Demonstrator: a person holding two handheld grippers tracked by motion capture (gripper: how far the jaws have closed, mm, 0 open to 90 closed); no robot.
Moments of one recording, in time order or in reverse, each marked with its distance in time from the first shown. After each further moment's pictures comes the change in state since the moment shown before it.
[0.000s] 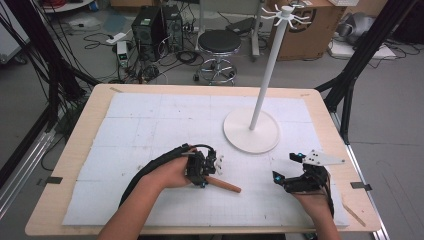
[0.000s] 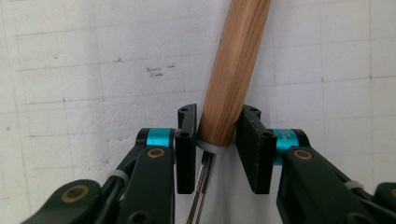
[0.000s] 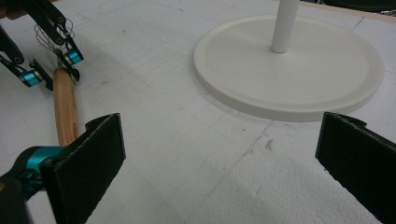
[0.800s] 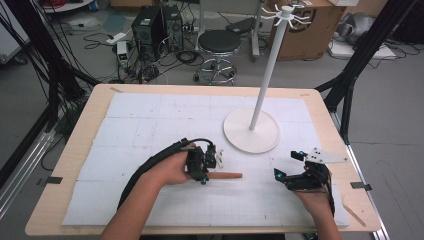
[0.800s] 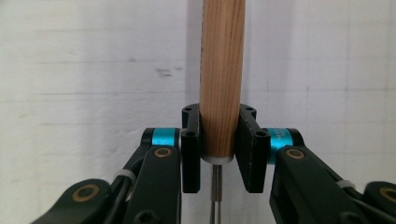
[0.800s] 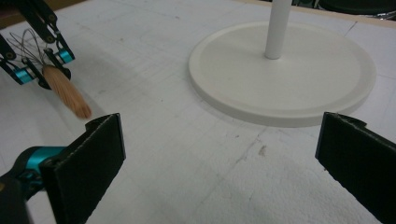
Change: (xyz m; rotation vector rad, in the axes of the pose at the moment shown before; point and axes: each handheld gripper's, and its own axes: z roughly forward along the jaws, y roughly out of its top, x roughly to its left) left arm 0.007 0.002 -0.021 -0.032 -0.020 -0.077; right arm -0.006 0.003 -0.001 -0.029 -0.003 0.017
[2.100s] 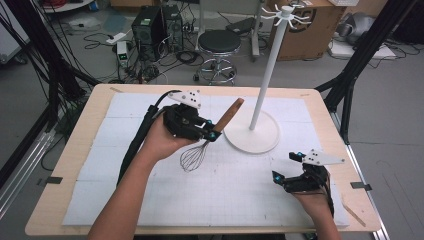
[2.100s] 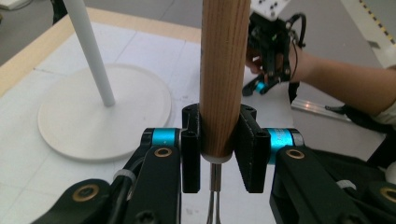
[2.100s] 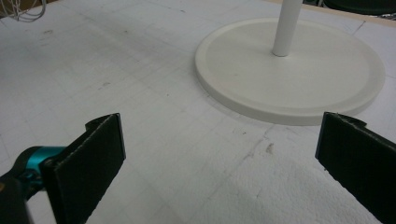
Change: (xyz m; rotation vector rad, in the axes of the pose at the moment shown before) left arm 0.027 -0.009 -0.127 -0.744 0.001 -0.231; right arm 0.008 0.000 0.002 0.027 0.008 -0.029
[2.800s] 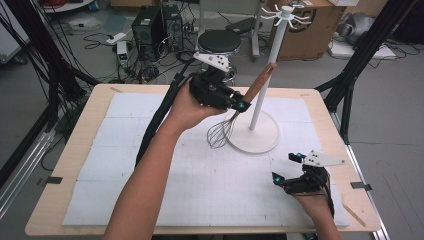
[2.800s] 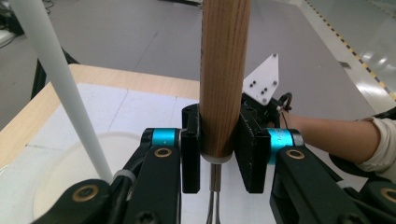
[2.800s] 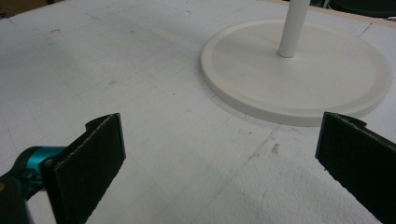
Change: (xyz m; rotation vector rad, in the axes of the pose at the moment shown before) left arm 0.021 0.087 0.024 -0.072 -0.091 0.040; right arm 0.002 -0.001 -0.001 -0.004 0.015 -0.007
